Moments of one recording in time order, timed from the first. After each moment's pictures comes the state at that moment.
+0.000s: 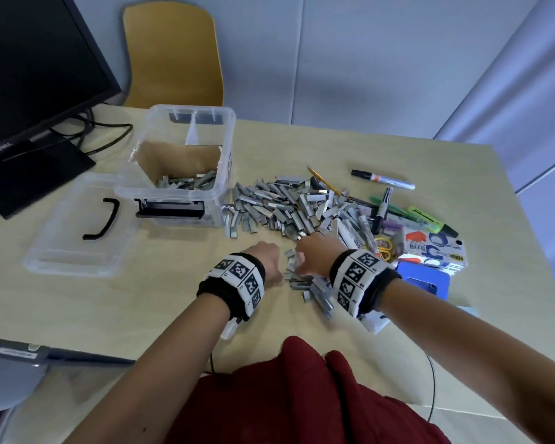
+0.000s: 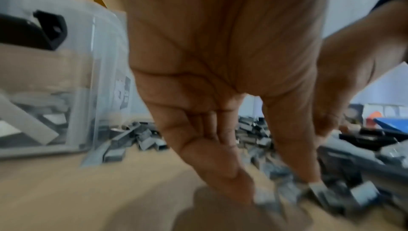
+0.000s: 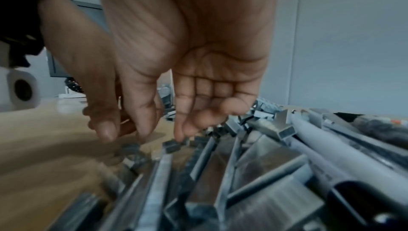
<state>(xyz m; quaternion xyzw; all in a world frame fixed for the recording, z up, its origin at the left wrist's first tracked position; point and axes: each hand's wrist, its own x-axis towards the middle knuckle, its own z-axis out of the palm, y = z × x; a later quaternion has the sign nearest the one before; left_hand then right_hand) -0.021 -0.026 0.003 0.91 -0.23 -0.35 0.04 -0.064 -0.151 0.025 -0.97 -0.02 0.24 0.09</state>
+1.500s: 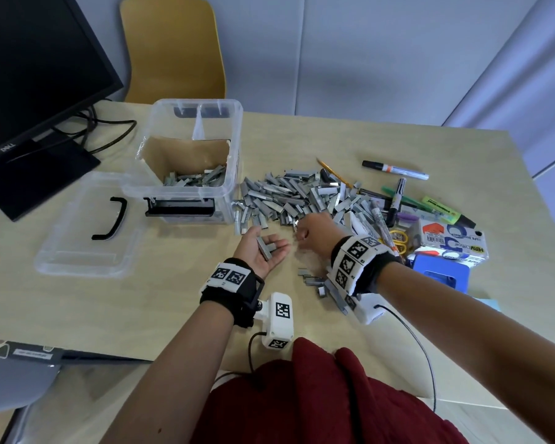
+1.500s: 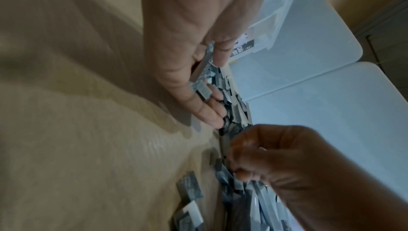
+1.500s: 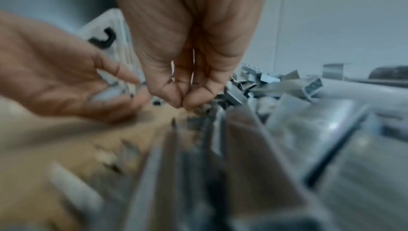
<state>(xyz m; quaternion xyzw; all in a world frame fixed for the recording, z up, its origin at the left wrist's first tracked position) -0.013 -0.001 -0.023 0.44 0.28 -0.35 0.78 -0.036 -0.139 0.020 -0.97 0.00 0.17 0.18</state>
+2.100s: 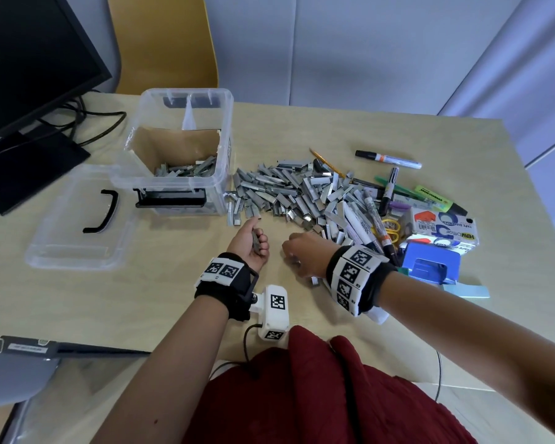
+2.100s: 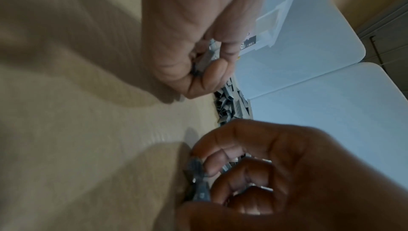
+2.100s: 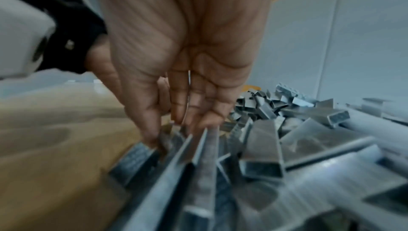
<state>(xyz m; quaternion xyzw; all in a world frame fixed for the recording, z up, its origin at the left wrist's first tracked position) -0.016 -0.002 -0.026 0.49 0.27 -0.36 0.75 -0.069 -0.129 0.001 -0.95 -0.11 0.26 0.09</state>
